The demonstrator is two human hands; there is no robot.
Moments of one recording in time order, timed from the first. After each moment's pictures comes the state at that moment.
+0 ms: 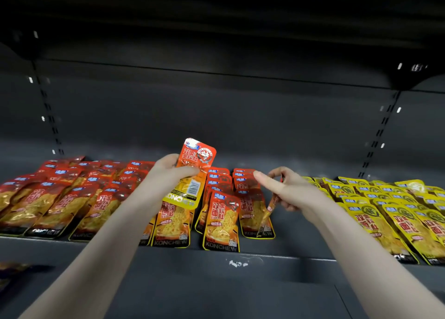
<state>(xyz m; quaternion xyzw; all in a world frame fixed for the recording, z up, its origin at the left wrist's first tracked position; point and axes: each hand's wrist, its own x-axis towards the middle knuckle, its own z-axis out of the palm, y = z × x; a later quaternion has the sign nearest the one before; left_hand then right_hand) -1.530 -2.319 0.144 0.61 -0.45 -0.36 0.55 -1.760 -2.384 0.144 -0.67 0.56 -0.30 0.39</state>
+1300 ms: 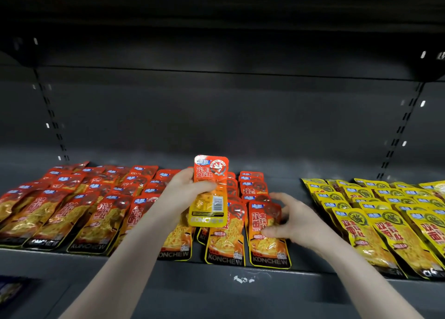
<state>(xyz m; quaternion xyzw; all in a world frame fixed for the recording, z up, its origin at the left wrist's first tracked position) -1.547 -2.341 0.123 0.61 -0.45 -0.40 0.52 -1.771 -2.392 0.095 -0.76 0.50 -0.23 0.34</state>
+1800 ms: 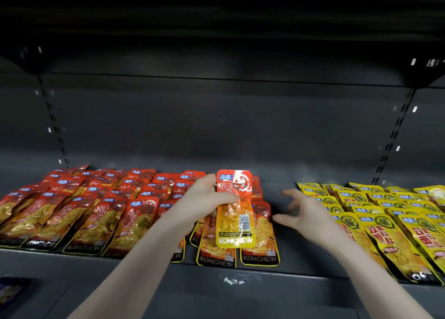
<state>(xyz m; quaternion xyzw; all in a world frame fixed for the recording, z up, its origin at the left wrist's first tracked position) -1.585 -2.343 0.130 0.60 -0.54 -0.39 0.45 -1.798 -2.407 0.101 -0.77 0.55 -0.25 0.19</state>
